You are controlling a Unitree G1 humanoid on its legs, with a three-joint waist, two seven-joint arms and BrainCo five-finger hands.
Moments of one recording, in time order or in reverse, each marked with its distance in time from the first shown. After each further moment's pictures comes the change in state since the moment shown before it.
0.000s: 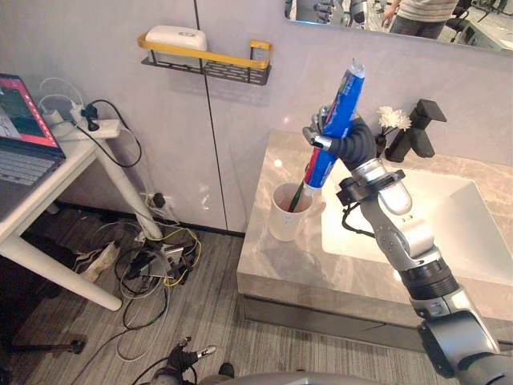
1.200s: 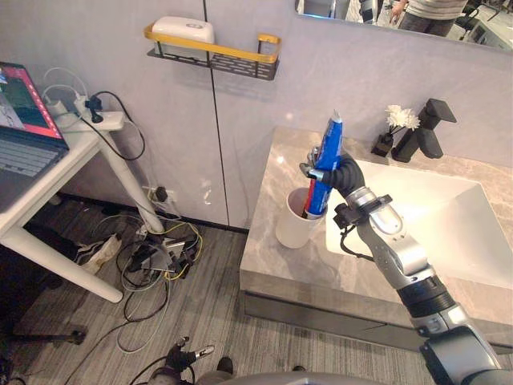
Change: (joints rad) left arm 0.000 0.009 -0.001 0.000 0.001 0.003 0.001; right arm 0.121 0.010 0.033 0.076 -0.053 0.023 0.021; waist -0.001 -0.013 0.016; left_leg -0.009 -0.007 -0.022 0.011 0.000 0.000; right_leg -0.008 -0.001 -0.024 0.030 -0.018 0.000
